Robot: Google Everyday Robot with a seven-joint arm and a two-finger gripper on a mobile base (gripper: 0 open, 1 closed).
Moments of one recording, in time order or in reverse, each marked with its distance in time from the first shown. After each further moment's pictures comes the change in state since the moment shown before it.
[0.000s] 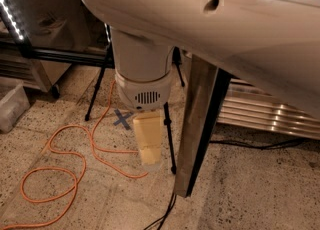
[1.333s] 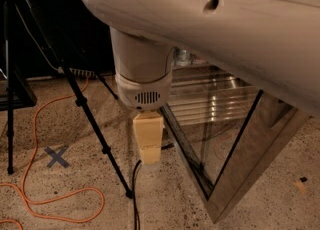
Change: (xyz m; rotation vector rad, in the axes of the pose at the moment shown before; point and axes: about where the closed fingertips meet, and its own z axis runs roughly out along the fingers) arm 0.000 0.000 0.000 0.000 0.000 0.000
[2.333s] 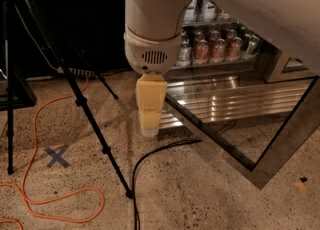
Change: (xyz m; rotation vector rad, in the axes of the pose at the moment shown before) arm 0.010 -0.043 -0.040 0.048 -0.077 0.072
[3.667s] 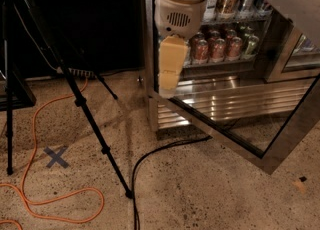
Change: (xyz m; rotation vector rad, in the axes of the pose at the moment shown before) arm 0.056 -0.063 -0.021 0.014 0.035 0.231
